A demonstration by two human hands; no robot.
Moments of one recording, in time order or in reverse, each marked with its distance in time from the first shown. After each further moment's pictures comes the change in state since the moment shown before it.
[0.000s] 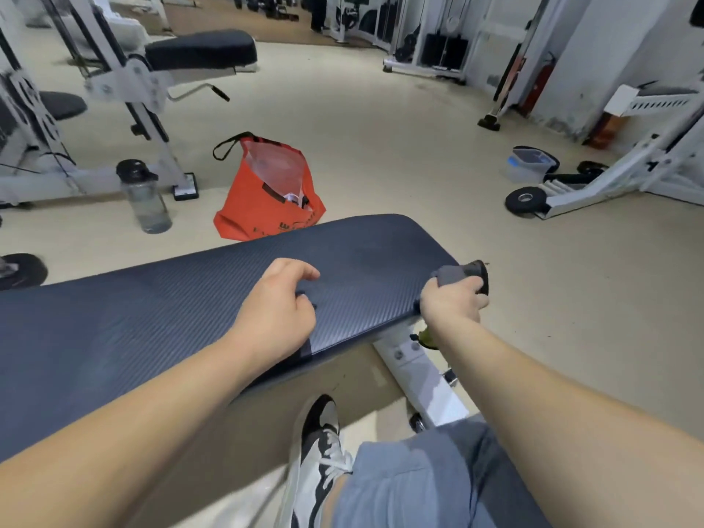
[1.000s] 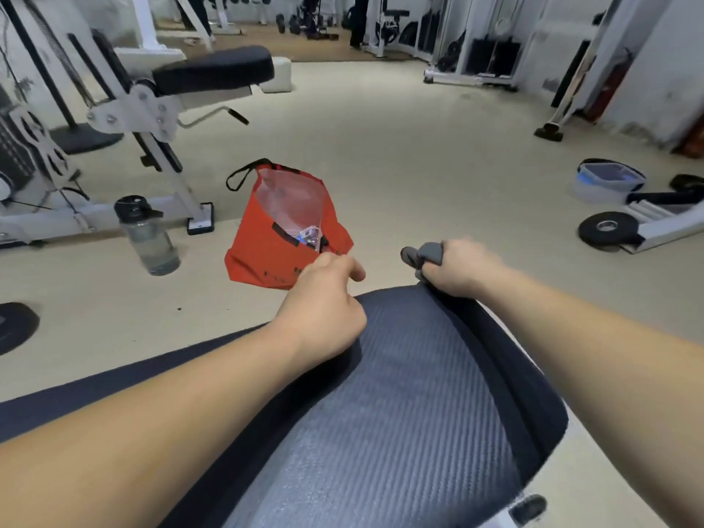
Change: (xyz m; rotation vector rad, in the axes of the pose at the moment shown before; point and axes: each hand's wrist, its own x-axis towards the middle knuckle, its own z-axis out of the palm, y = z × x) left_hand 0.221 -0.015 0.064 0.109 -0.056 -0.050; right_hand 0.176 -0.176 0.100 -0.747 -0.389 -0.854
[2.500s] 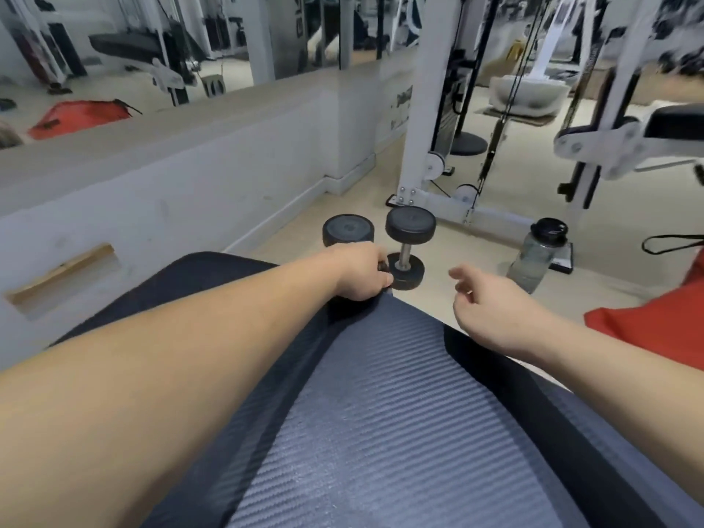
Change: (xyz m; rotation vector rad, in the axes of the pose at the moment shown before) left_hand -0.267 -0.435 -0.407 0.292 0.003 -0.740; right_hand -0.199 -0.628 0.126 0.155 -0.257 -0.810
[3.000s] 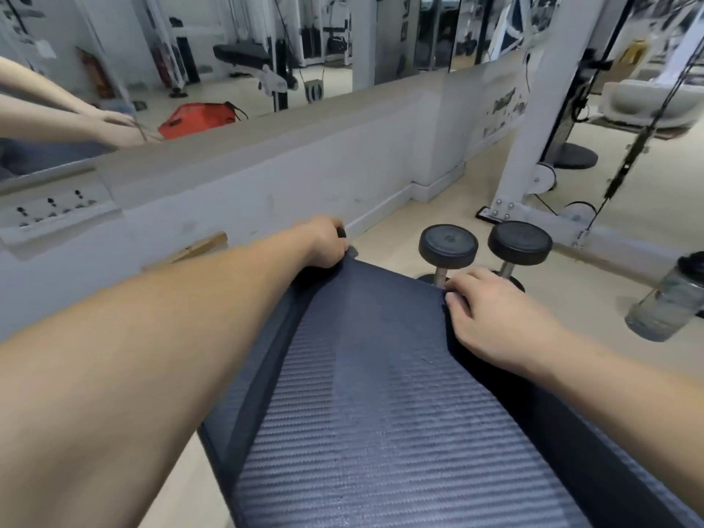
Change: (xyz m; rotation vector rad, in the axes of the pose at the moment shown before) left_hand -0.021 -0.222 -0.054 -0.141 0.237 -0.413; right_hand 0.052 -0.127 0.091 -0.175 0.085 -0.336
